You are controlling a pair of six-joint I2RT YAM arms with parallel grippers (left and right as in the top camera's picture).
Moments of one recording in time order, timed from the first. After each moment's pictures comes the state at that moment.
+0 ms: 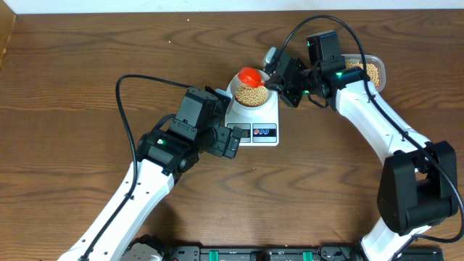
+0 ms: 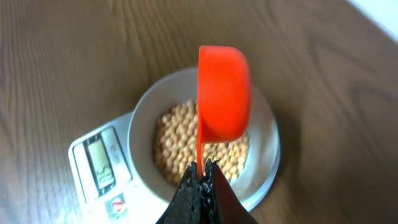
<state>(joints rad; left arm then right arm) -0.48 1.27 1.02 -0.71 0.07 -0.08 0.29 1.85 1.38 -0.42 -0.60 -0.62</state>
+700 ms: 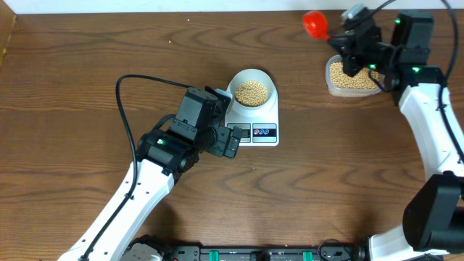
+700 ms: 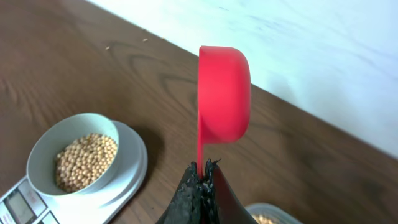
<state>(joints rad) -0.48 1.27 1.02 -0.71 0.07 -0.08 -0.06 1.70 1.38 -0.28 -0.66 -0.40</state>
